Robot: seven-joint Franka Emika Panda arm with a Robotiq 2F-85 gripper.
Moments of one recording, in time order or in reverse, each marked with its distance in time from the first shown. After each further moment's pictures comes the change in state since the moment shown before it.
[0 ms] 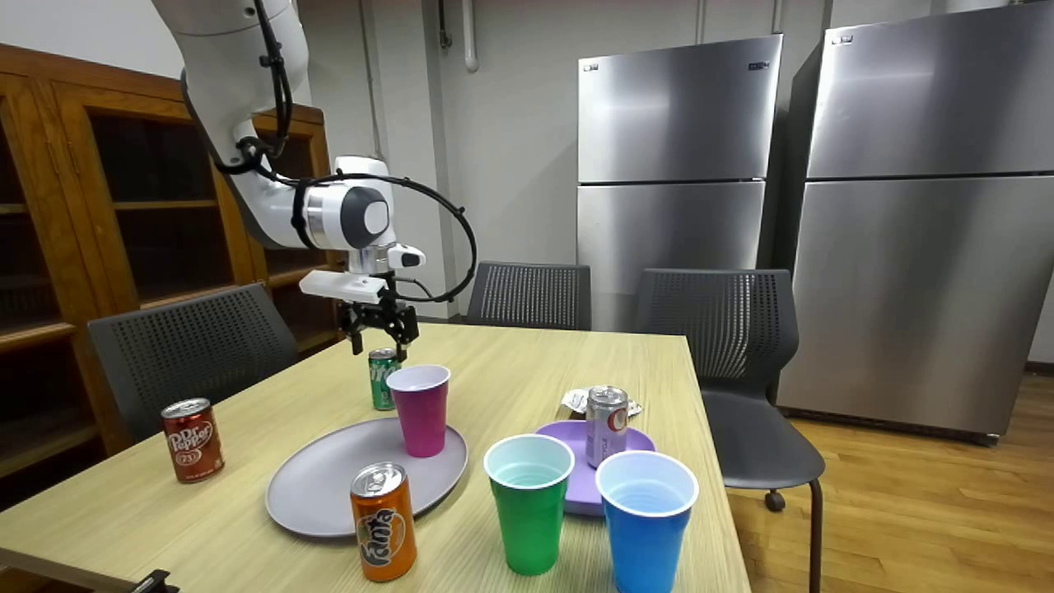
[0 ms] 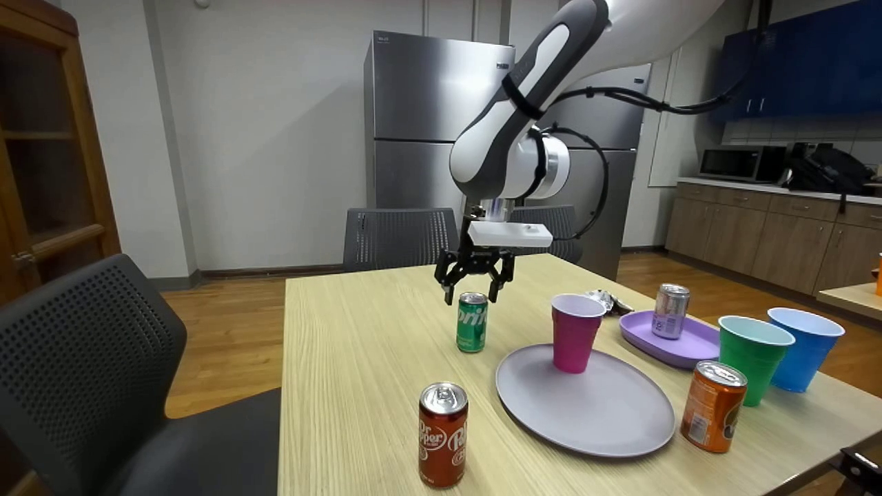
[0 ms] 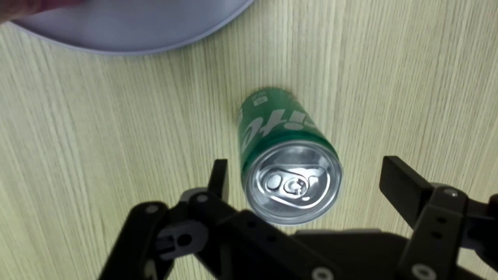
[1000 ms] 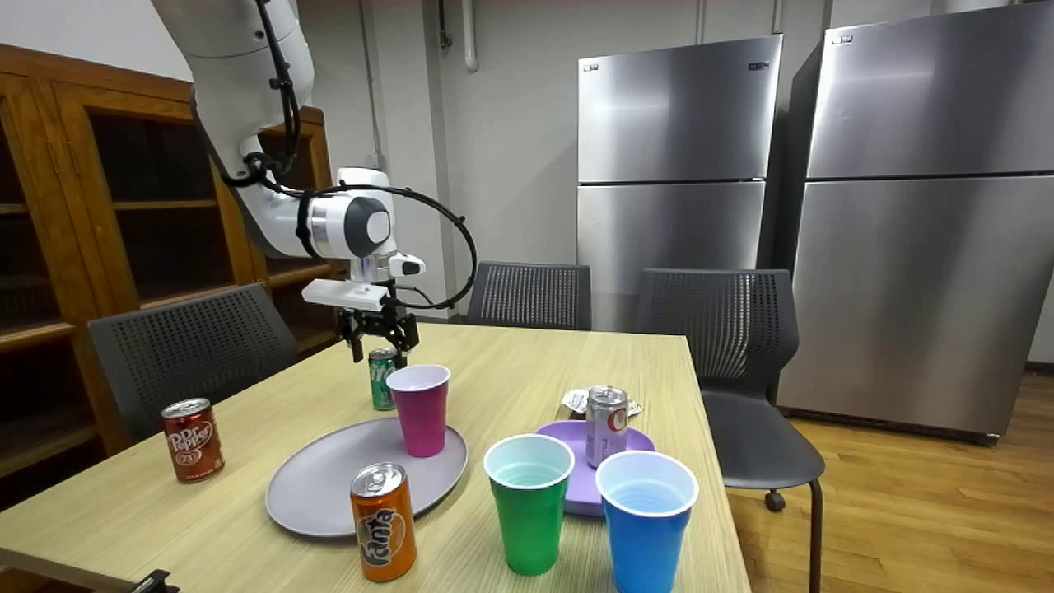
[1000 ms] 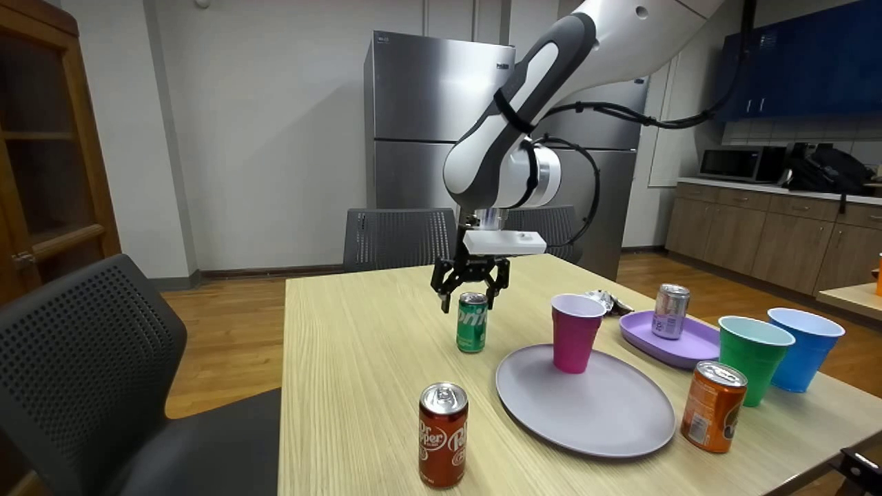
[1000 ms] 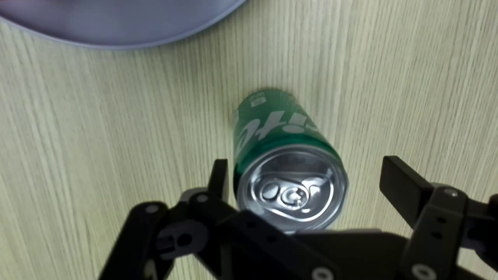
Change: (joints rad) arm 0.006 0.055 0.000 0.056 -0.014 -0.020 -0.003
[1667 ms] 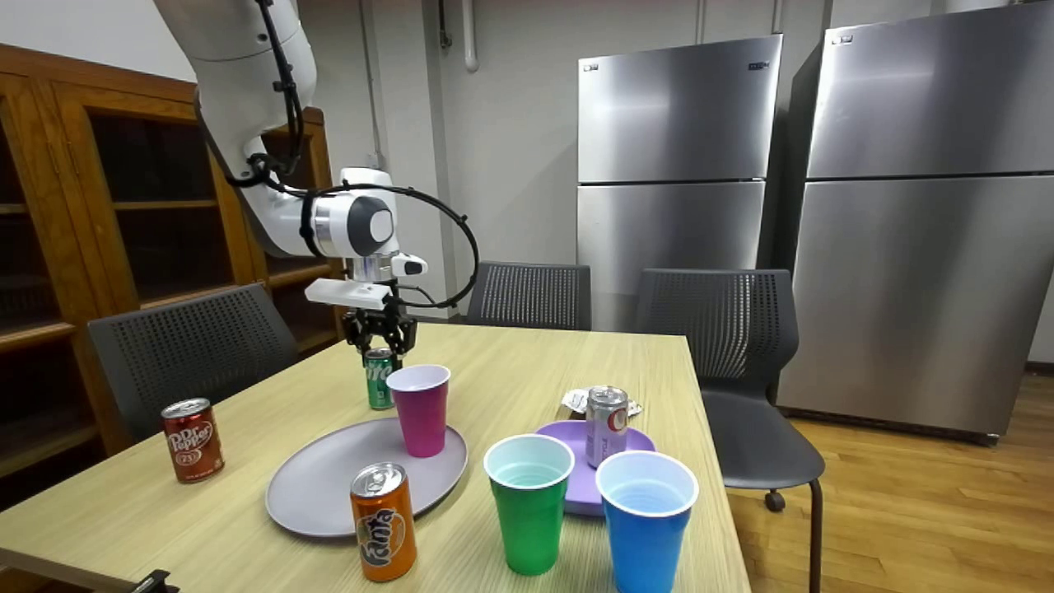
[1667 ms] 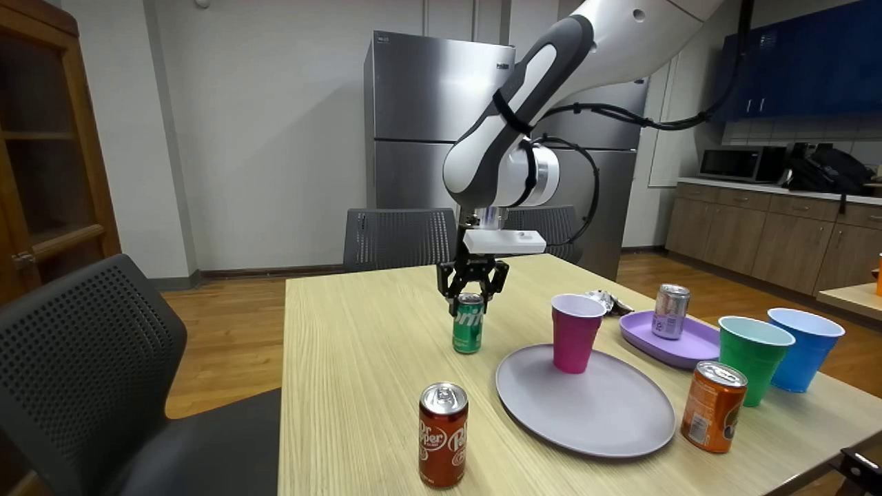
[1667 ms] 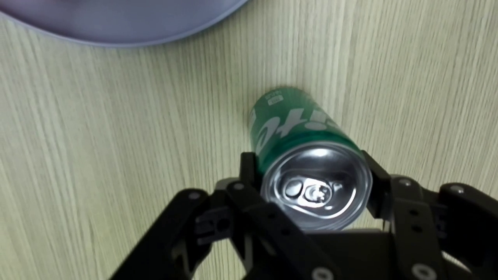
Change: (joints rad) arm 0.000 0.010 -0.005 0.022 0.000 -0.024 0.000
